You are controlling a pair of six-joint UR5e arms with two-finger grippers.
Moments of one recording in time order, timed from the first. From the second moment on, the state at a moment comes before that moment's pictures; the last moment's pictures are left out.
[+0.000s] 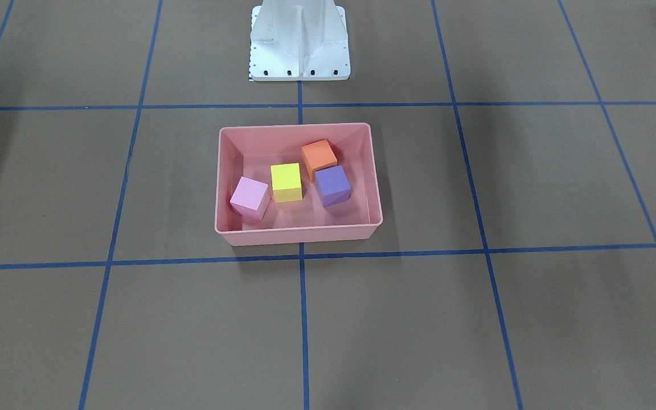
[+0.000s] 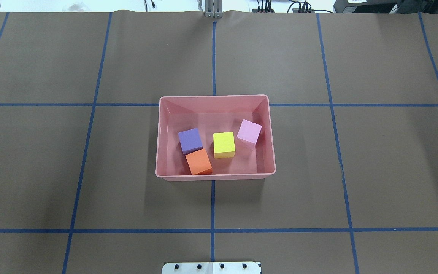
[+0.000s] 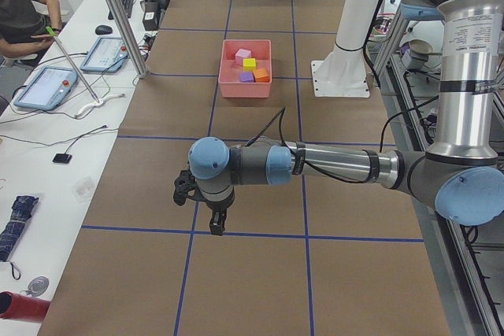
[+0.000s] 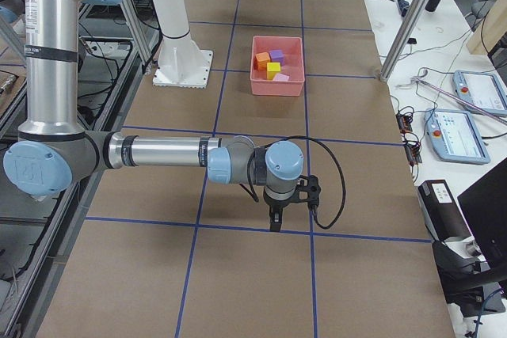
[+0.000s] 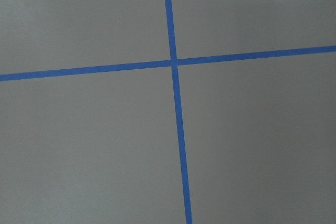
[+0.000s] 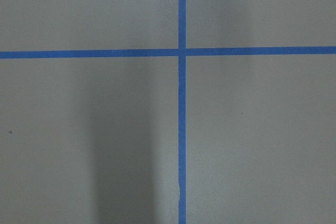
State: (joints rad) left arm -1.62 -1.54 -1.69 -1.44 -2.40 0.15; right arm 1.56 -1.66 1.68 -1.59 2.39 0.02
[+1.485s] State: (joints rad) left arm -1.57 -1.55 -1.65 -1.52 -2.33 0.02; right arm 1.56 -1.66 1.69 -1.59 2.39 0.03
